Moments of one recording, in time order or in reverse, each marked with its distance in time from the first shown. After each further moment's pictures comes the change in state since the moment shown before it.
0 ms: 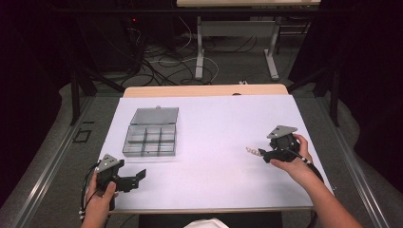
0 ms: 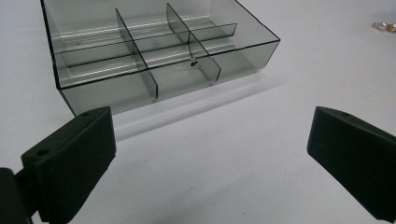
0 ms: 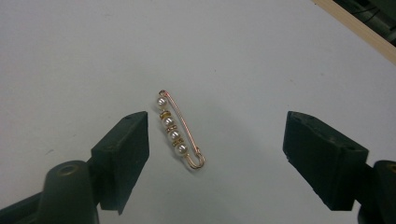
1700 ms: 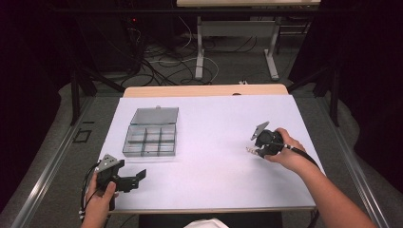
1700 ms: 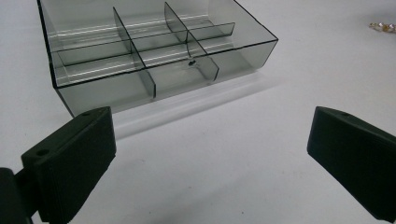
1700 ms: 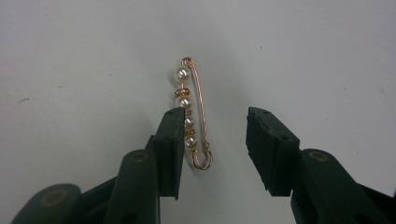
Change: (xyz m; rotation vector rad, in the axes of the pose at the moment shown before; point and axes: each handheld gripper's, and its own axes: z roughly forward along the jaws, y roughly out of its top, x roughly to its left) left arm 0.001 0.000 0.000 0.006 -0.011 -0.004; right arm 0.004 0.025 0.042 0.279 0.135 -0.300
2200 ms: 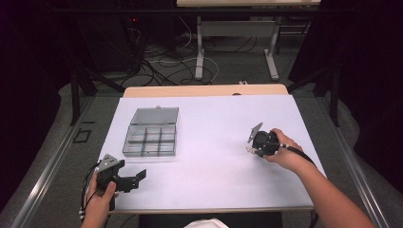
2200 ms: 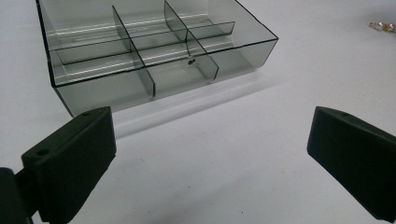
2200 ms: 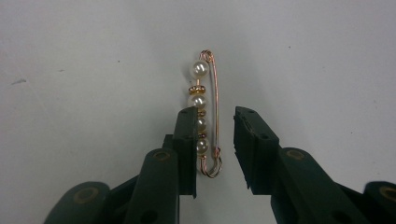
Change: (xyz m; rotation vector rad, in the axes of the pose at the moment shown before) left arm 0.000 0.000 0.001 0.002 -0.003 -0.003; right arm -0.001 0.005 0.014 0.059 0.064 -0.082
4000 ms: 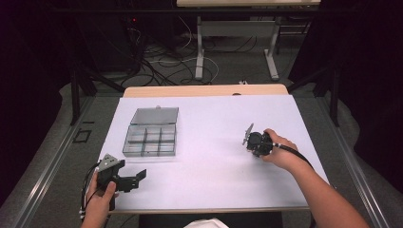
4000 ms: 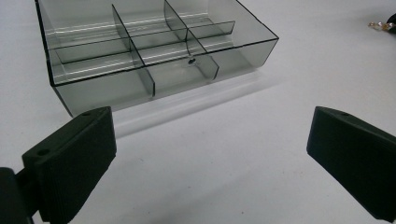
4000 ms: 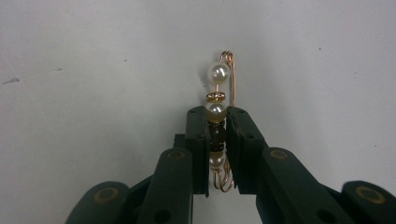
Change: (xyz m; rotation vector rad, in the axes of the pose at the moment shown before) left arm 0.000 0.000 0.001 0.000 -0.001 -0.008; right arm 0.001 0.013 0.014 0.093 0.021 -0.063
